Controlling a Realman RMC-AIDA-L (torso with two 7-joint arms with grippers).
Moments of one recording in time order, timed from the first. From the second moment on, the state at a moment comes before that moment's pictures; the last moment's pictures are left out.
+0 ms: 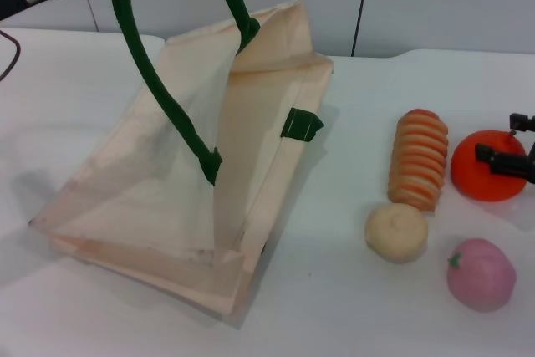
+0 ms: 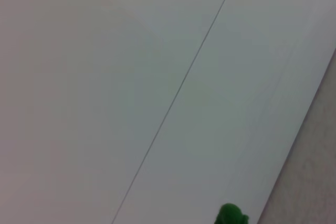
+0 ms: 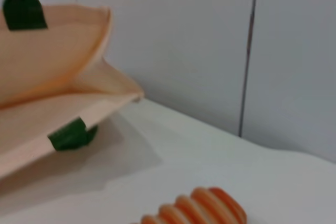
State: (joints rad) left arm -0.78 -1.96 2.86 -0.66 -0.84 1.91 -1.68; right arm 0.49 1.94 -0.83 -0.54 1.33 1.16 -1.89
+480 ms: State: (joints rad) left arm -0.78 -1.96 2.86 -0.66 -0.84 1.90 -1.68; right arm 0.52 1.96 -0.83 -0.54 1.21 1.08 -1.85
